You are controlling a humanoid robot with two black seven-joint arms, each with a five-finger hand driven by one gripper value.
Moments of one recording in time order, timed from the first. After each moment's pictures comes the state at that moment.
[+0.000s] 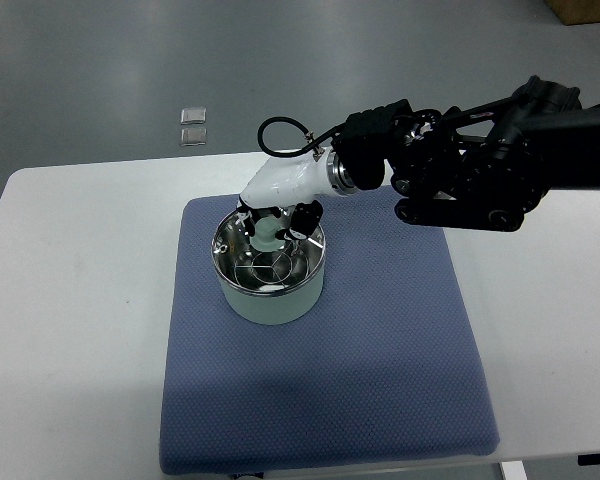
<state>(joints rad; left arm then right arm) 0.01 0.00 -0.05 -0.14 0.00 -0.02 0.04 1.62 -0.15 -0.46 1.12 -1.22 0.04 0.19</state>
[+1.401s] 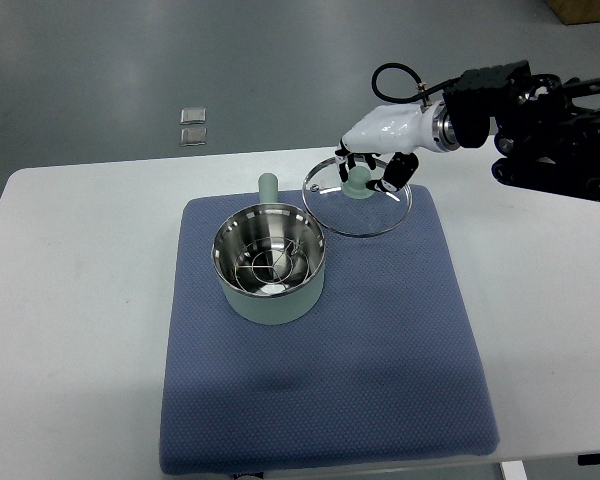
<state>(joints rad) 0.01 0.00 -0.05 -0.14 0.00 -0.02 0.04 1.56 -0.41 -0.47 1.09 -1.24 0.02 0.20</state>
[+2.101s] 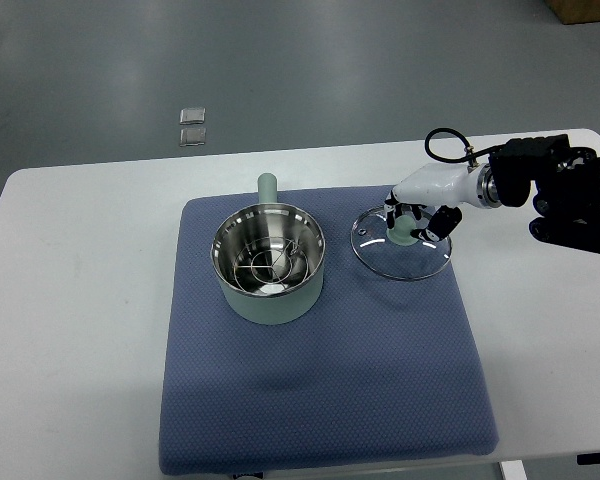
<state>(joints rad) 0.01 0.00 -0.05 -0.14 0.00 -0.02 0.04 1.33 -0.49 -0.40 1.06 -1.30 -0.03 0.21</state>
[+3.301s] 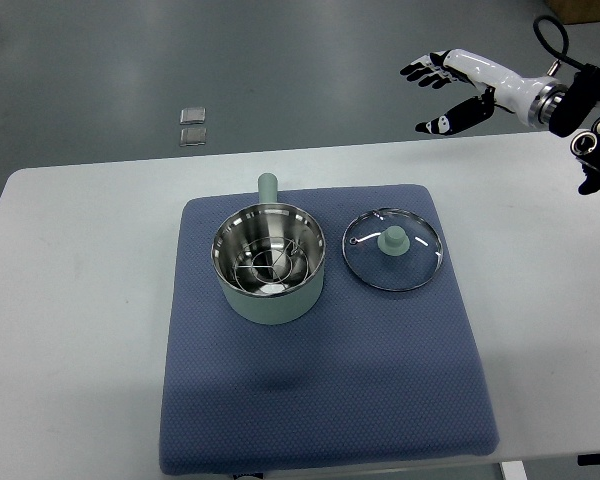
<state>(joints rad) 0.01 0.00 -0.05 -0.14 0.00 -0.02 0.04 1.01 -0.54 0.47 0.93 -1.03 0.06 0.17</state>
